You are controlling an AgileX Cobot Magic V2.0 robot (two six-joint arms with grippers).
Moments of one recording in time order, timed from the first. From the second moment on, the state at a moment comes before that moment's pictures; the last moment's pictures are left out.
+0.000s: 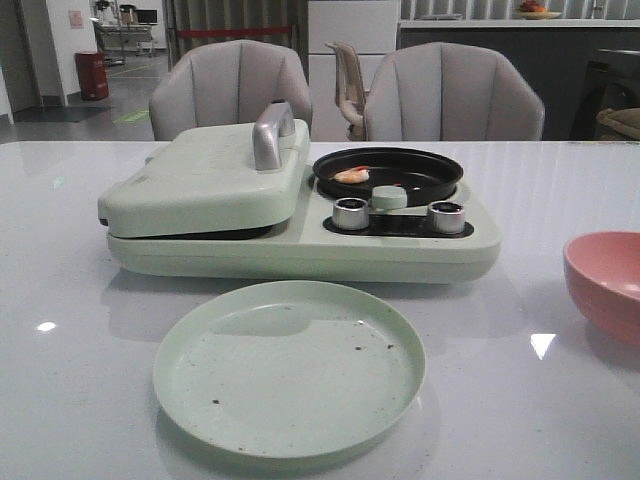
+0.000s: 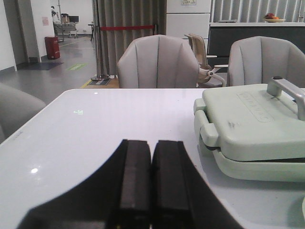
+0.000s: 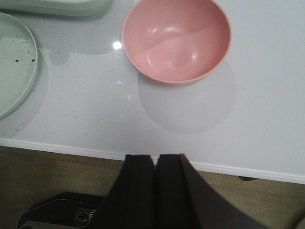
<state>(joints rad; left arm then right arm) -0.04 0.00 0.00 -0.01 0.06 -0.01 0.04 0.56 -0.61 0.05 0.96 0.02</state>
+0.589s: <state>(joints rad) -0.04 0.00 0.00 -0.01 0.05 -0.01 0.01 0.10 -0.15 0.01 0.30 0.02</state>
